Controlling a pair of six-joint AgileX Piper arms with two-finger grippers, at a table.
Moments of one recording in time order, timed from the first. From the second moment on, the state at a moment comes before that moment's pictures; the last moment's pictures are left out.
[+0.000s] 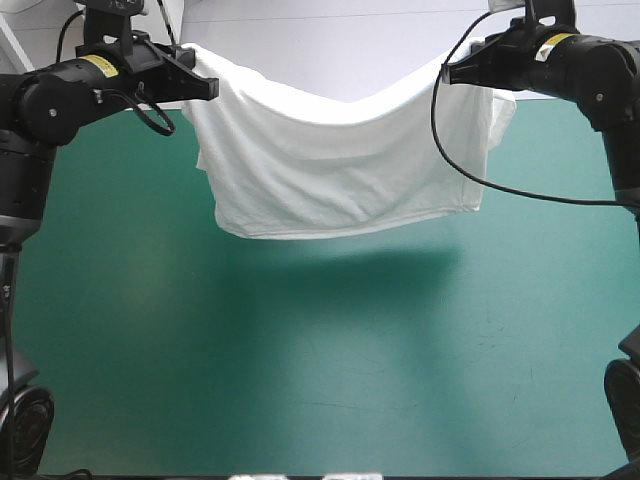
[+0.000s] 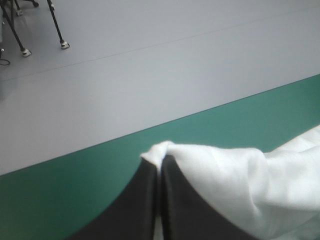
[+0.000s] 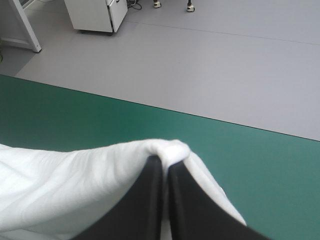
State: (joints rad) left arm -0.21 1.56 -2.03 -0.18 0.91 0.19; right arm 0.18 1.63 -2.14 0.14 1.00 -0.09
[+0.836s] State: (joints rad) left arm -0.21 2.05 -2.53 -0.20 0.89 0.23; right arm 0.01 1.98 -2.39 0.35 0.93 -0.15
